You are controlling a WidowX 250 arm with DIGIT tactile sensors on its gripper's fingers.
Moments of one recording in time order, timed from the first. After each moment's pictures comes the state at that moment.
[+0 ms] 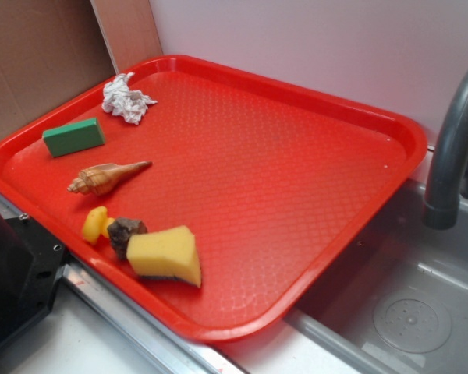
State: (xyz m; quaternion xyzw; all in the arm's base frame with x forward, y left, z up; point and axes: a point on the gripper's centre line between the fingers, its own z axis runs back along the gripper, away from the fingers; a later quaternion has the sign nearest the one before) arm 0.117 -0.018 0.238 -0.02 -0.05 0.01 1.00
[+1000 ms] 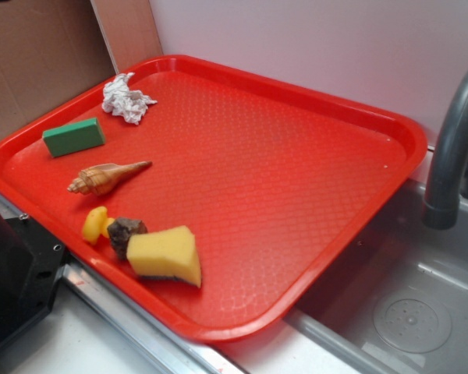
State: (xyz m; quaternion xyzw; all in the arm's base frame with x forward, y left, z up) arm 0.116 -0.017 0.234 -0.02 -0.04 0.00 1.00
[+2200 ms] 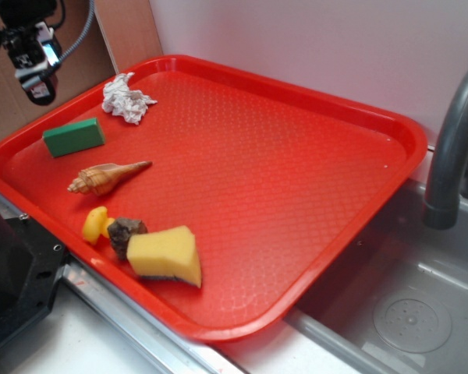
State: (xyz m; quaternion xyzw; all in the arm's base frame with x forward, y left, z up) arm 0.179 0.125 0.089 -0.02 -0.05 -0.26 0.97
